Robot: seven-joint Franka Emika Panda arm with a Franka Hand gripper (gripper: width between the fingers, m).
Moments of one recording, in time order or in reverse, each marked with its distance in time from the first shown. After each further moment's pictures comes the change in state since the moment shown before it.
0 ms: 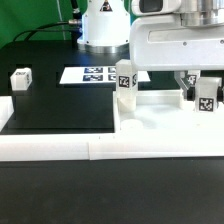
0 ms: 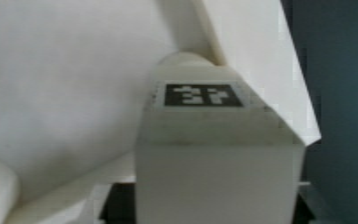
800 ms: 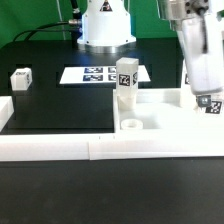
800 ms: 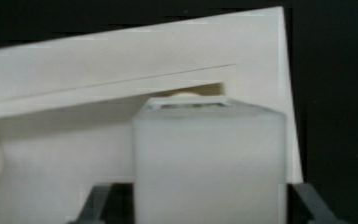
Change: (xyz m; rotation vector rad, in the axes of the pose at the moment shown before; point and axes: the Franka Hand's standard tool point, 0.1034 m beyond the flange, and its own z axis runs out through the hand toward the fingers) arm -0.010 0.002 -0.001 -0.036 -0.118 1.430
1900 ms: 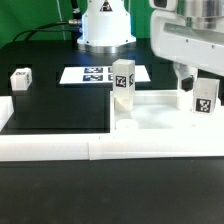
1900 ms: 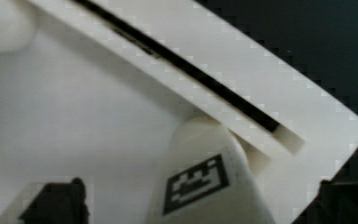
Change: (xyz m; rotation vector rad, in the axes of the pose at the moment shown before) arm 0.001 0.010 0.008 -0.056 0.126 -1.085
